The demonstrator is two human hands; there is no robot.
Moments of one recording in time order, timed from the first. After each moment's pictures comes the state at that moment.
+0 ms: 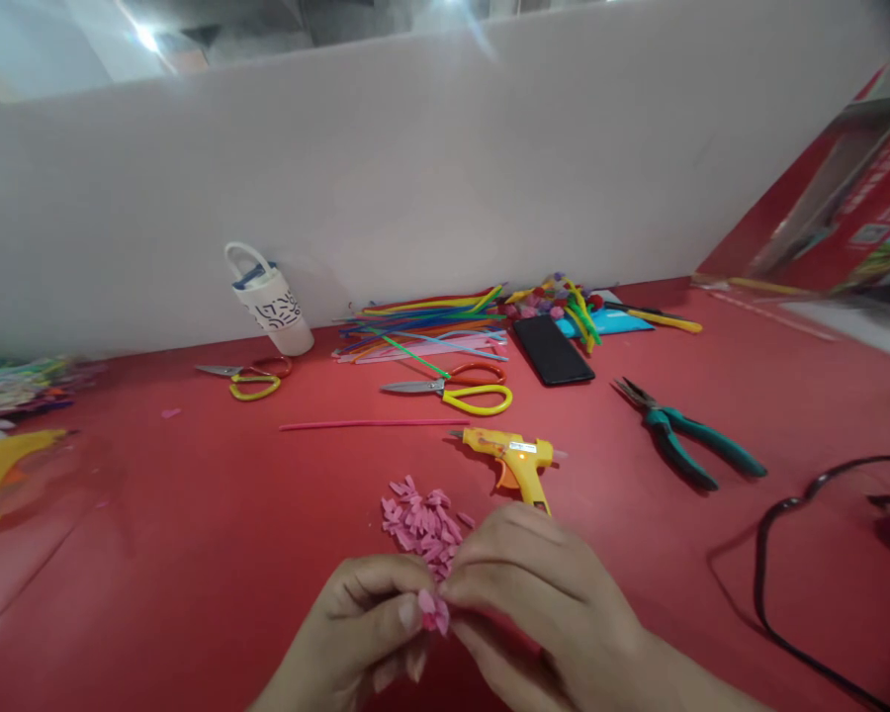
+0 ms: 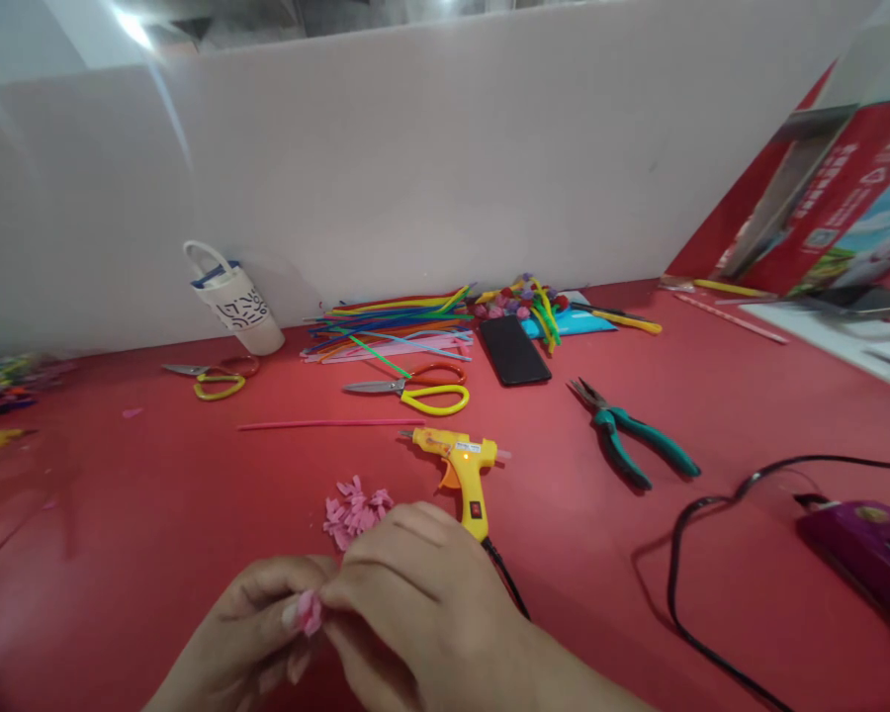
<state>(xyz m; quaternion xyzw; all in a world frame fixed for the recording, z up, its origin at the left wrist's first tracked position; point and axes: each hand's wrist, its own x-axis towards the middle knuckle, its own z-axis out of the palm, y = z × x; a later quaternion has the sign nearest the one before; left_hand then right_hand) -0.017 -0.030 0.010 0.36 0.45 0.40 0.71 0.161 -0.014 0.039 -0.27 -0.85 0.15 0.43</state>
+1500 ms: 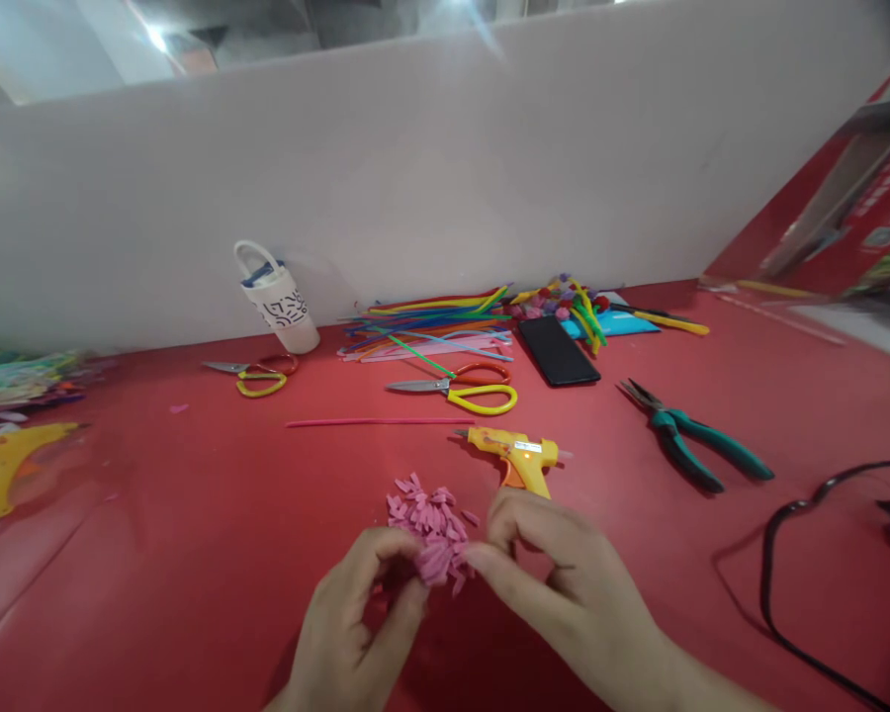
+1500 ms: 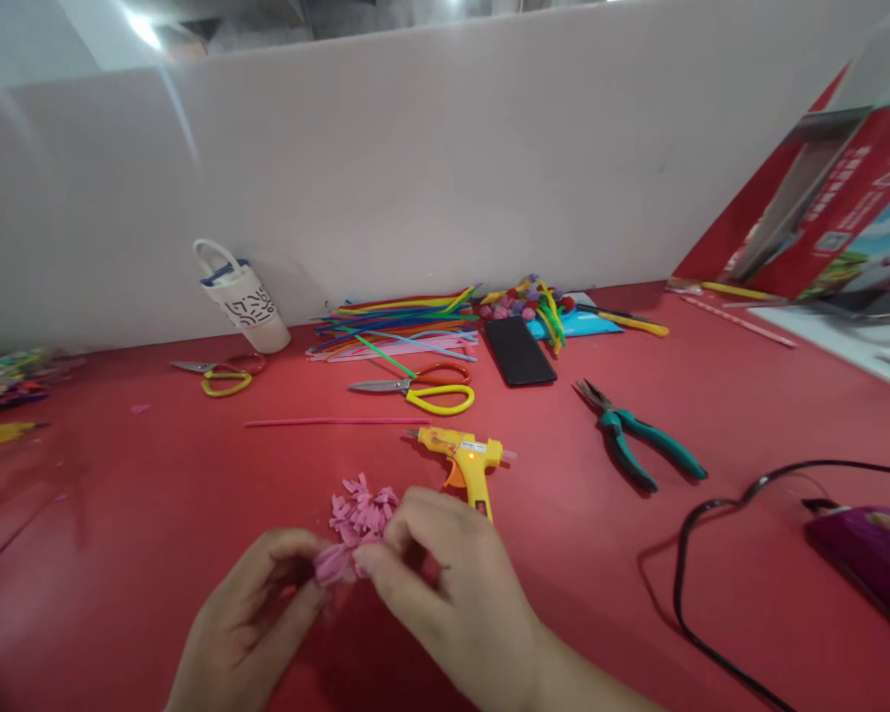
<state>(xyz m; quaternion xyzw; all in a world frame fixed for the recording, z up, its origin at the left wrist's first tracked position) -0.018 -0.033 0.010 0.68 0.50 0.44 0.31 0.160 -0.008 0.029 -0.42 -0.73 0.33 0.42</state>
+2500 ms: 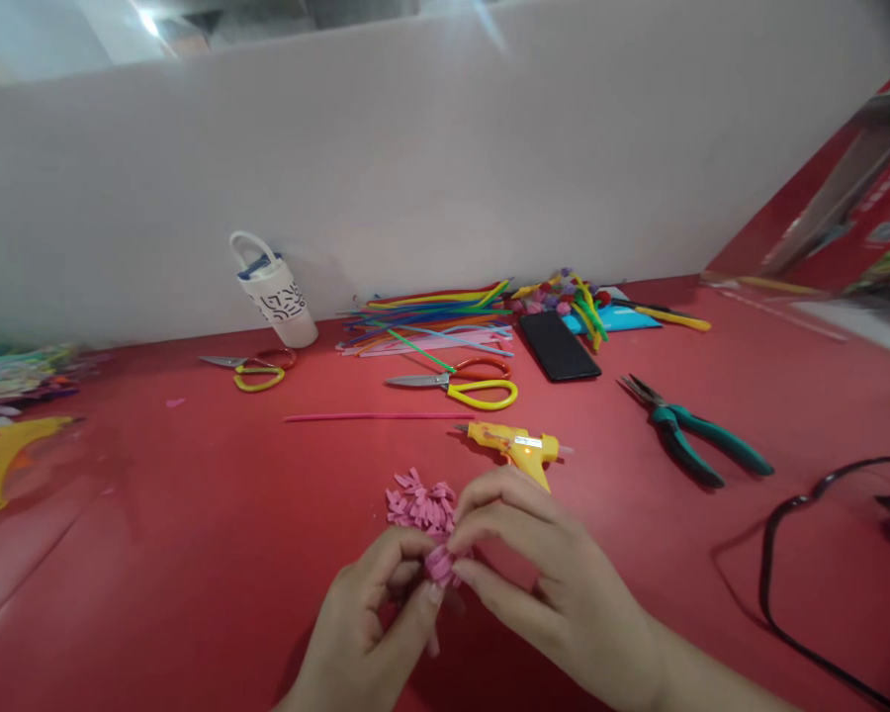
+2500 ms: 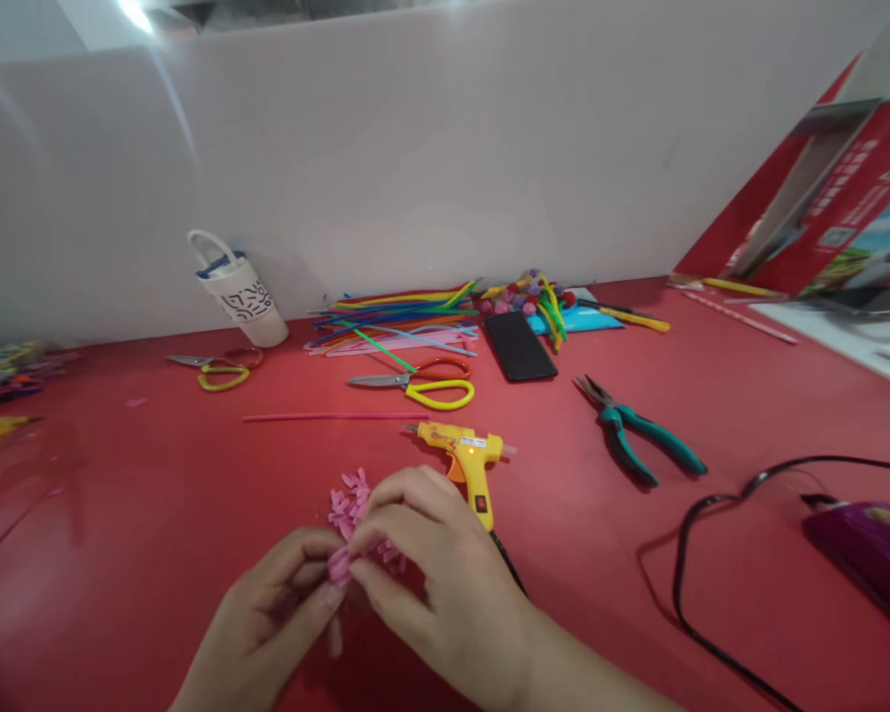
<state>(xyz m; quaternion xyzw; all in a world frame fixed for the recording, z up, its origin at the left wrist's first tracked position) -0.004 -0.037 0.015 0.54 0.52 0.42 0.52 0.162 -0.005 0.028 -0.36 -0.78 0.31 0.41</state>
